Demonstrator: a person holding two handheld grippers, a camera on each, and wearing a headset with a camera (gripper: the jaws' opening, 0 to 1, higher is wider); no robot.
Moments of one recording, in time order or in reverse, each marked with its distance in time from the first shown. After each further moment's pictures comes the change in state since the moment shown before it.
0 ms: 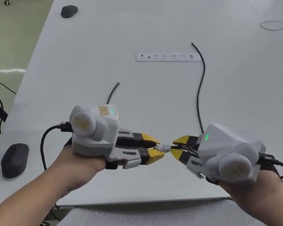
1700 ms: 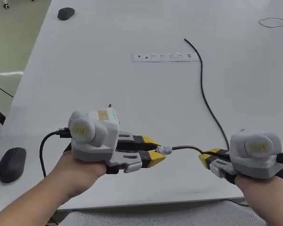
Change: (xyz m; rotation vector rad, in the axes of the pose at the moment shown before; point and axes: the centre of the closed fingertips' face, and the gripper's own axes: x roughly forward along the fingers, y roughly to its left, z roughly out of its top) left arm 0.010 -0.001 0.006 -0.003 -0.001 0.012; right arm -0.009 -0.045 -0.108 0.609 0.115 -0.153
